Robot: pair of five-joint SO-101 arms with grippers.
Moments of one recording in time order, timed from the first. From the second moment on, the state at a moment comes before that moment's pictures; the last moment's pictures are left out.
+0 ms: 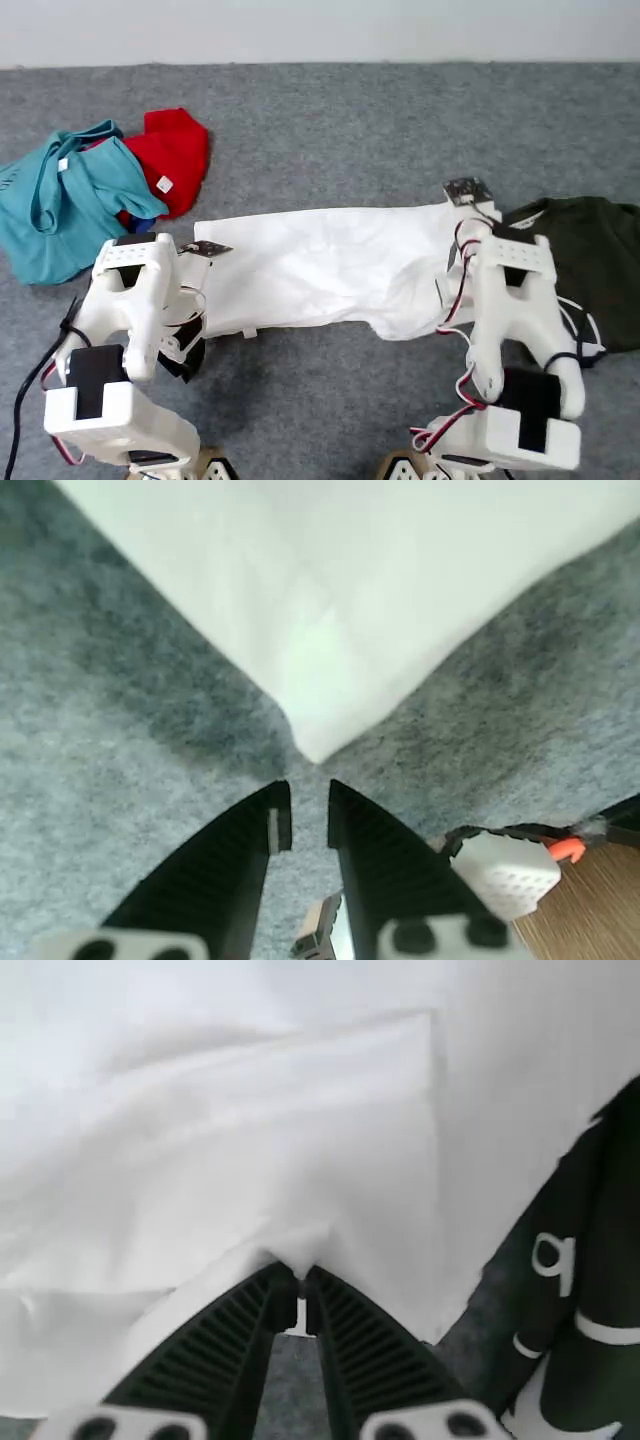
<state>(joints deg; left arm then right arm) -11.2 6.0 38.0 86.8 -27.6 8.9 -2.8 33.0 60.7 22.0</state>
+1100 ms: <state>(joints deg) -11.2 6.0 38.0 86.8 -27.6 8.9 6.9 22.7 58.8 16.4</state>
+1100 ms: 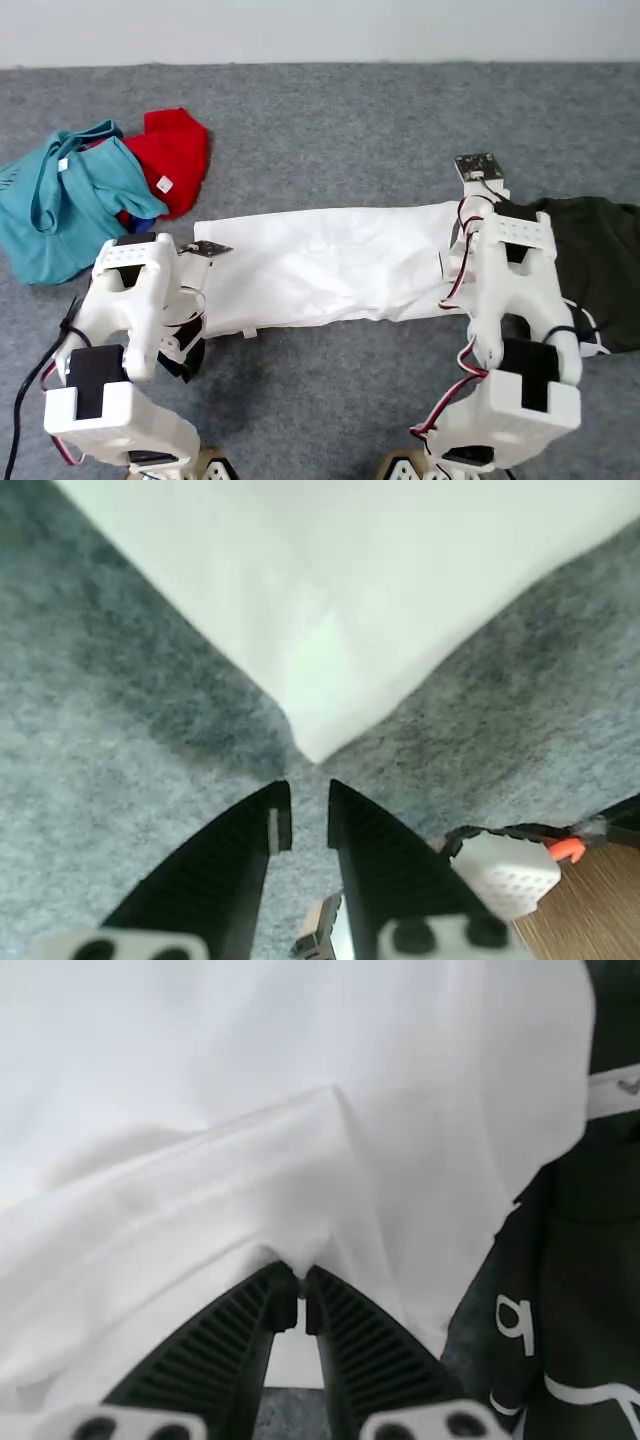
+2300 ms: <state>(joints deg) -11.2 6.0 38.0 86.8 -27.6 8.8 9.2 5.9 72.7 16.3</state>
